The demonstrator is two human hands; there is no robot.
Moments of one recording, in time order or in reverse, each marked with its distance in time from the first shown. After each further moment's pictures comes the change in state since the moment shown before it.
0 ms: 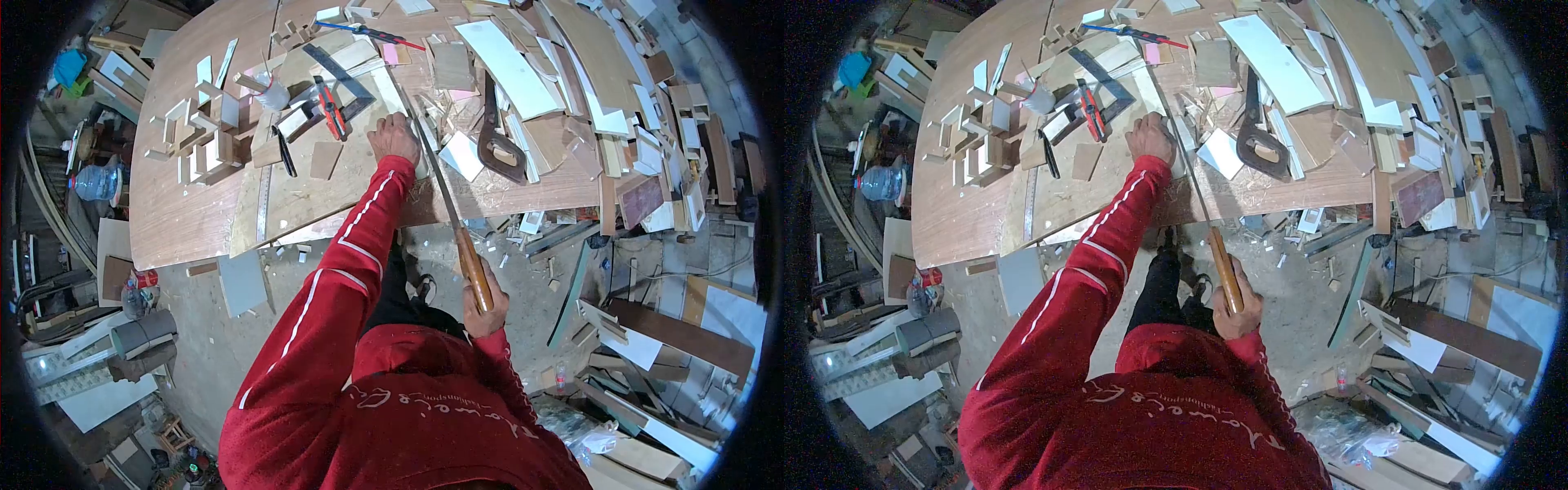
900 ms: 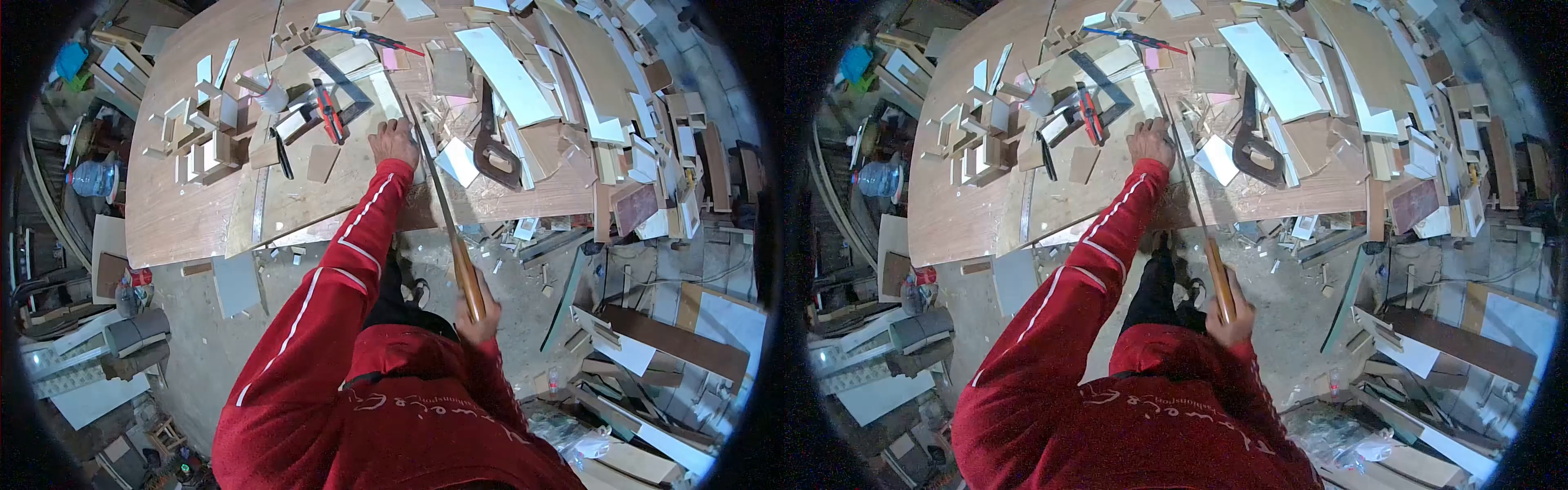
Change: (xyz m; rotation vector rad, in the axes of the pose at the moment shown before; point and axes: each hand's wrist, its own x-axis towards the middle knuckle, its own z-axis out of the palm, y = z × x) left_hand 0.000 0.000 0.007 -0.060 0.060 0.055; right_hand -0.009 0.003 -0.001 0.069 0.005 0.010
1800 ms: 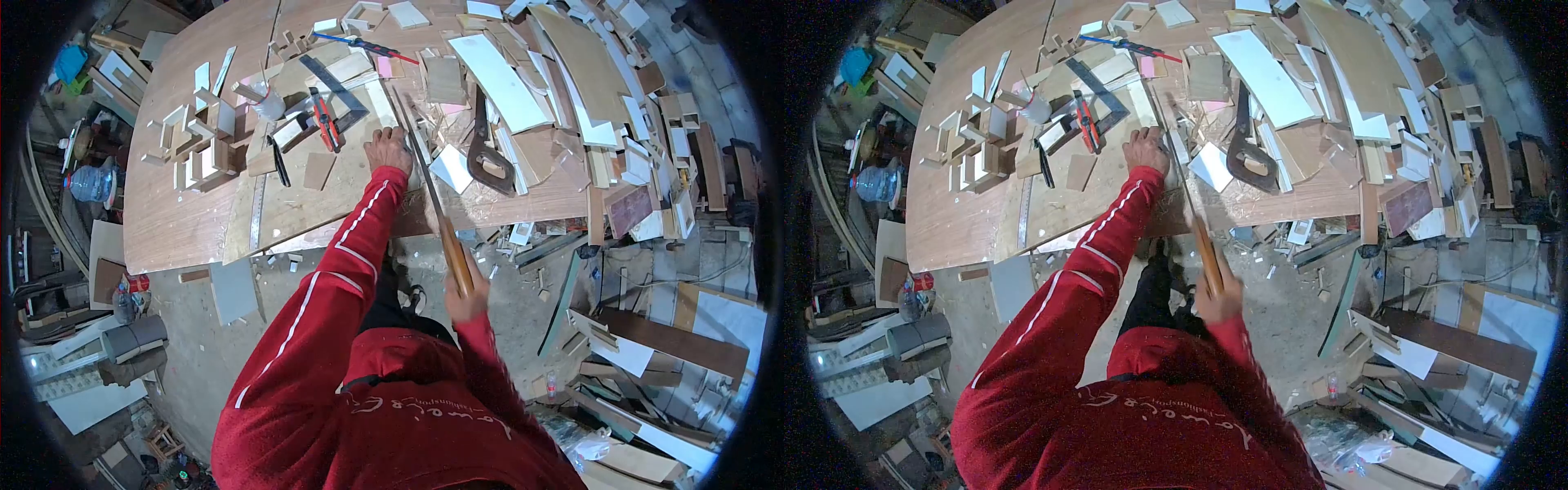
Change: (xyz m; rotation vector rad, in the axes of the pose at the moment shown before) left_hand 0.003 -0.001 0.002 0.042 -0.035 -0.006; right_hand 0.038 -0.004 0.018 0.044 -0.086 0.083
